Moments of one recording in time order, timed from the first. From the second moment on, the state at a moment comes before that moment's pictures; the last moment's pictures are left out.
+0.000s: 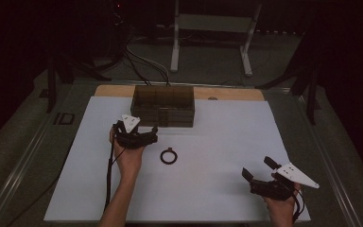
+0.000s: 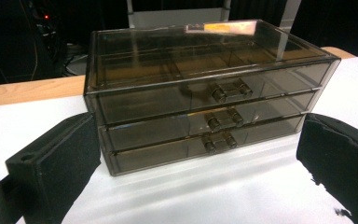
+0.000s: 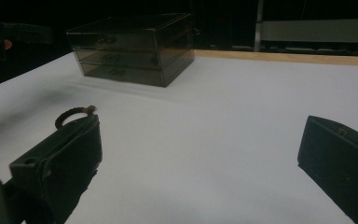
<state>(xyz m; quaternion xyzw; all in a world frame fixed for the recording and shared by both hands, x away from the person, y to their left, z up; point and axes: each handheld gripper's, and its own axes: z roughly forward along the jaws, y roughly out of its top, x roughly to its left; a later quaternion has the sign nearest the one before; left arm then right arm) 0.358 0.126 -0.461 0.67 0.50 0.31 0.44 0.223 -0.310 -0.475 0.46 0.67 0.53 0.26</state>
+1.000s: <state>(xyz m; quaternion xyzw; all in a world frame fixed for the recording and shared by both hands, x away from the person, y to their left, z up) 0.379 0.103 -0.470 0.67 0.51 0.32 0.42 0.223 -0.312 -0.475 0.46 0.67 0.53 0.26</state>
